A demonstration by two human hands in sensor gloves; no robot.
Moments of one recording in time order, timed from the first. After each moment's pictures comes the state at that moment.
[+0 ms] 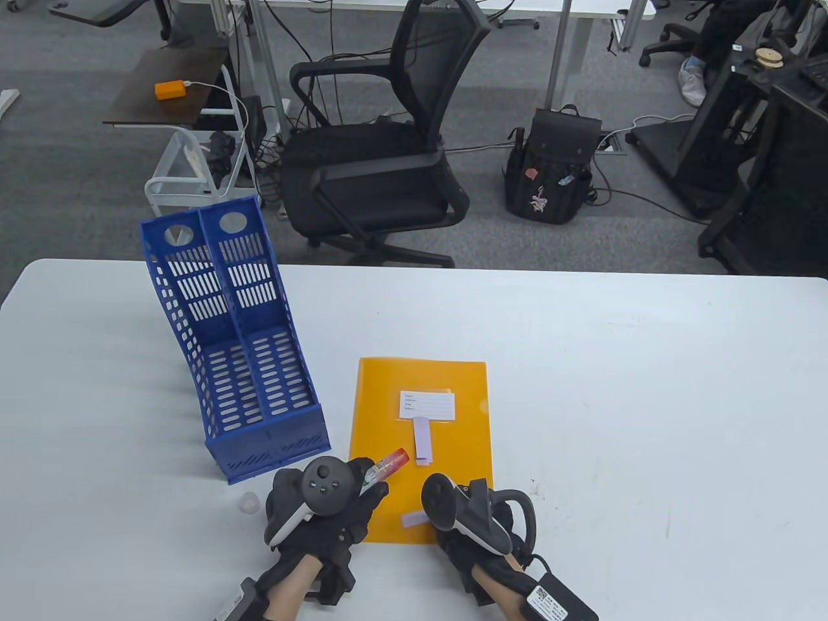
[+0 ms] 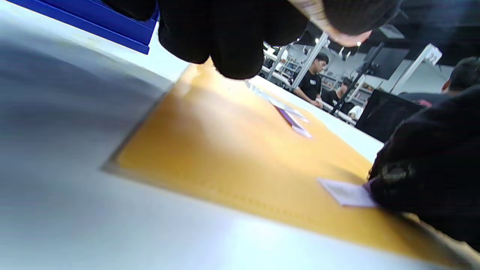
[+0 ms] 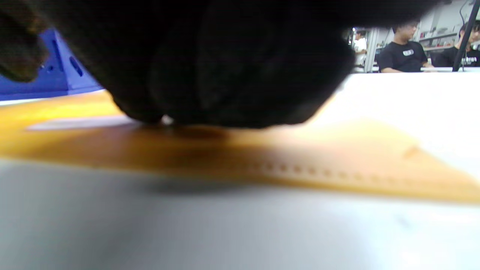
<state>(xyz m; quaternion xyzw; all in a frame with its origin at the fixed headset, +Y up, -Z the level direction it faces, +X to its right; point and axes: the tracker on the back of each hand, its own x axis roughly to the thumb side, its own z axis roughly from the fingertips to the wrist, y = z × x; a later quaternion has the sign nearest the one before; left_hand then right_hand) -0.152 -0.767 -0.296 -0.09 -0.11 0.22 0.97 0.053 -0.769 -0.287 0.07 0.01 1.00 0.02</state>
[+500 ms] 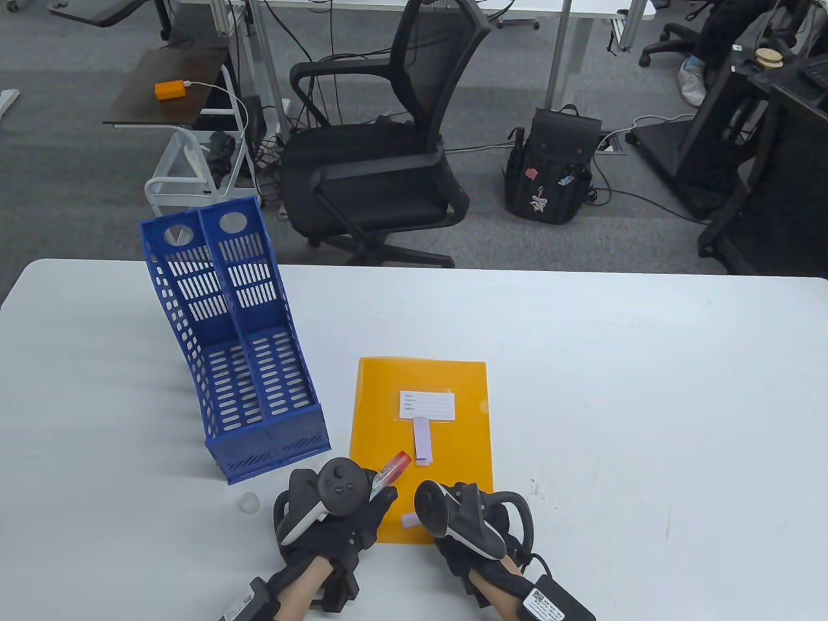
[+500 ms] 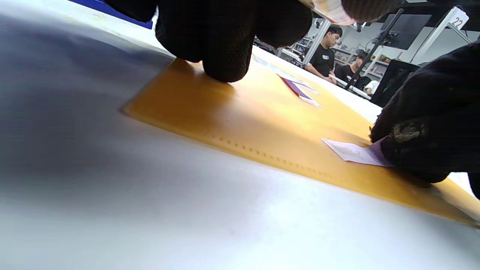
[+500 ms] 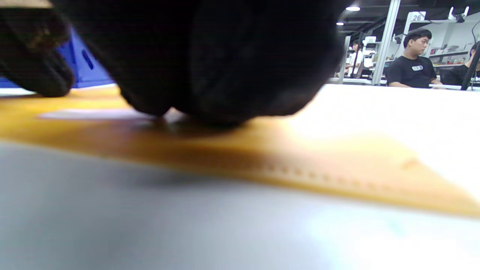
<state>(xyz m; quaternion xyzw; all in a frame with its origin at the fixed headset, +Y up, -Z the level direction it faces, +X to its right) -0.142 -0.775 -0.296 -0.13 -0.09 0.20 0.97 0.048 -0.769 -0.284 0.09 0.01 1.00 0.01</state>
